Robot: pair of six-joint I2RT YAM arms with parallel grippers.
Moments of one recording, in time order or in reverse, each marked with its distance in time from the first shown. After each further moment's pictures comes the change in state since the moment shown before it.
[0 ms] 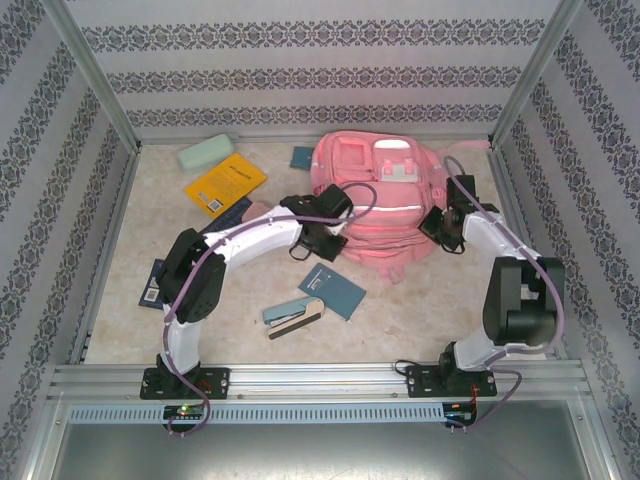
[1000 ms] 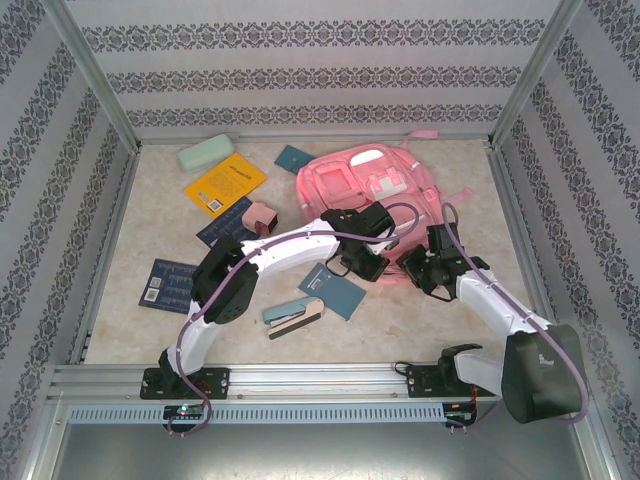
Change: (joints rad) left arm -0.139 0.184 0.229 -0.030 0.181 -0.068; right arm 0.233 -0.413 -0.467 0.154 -0.114 0.412
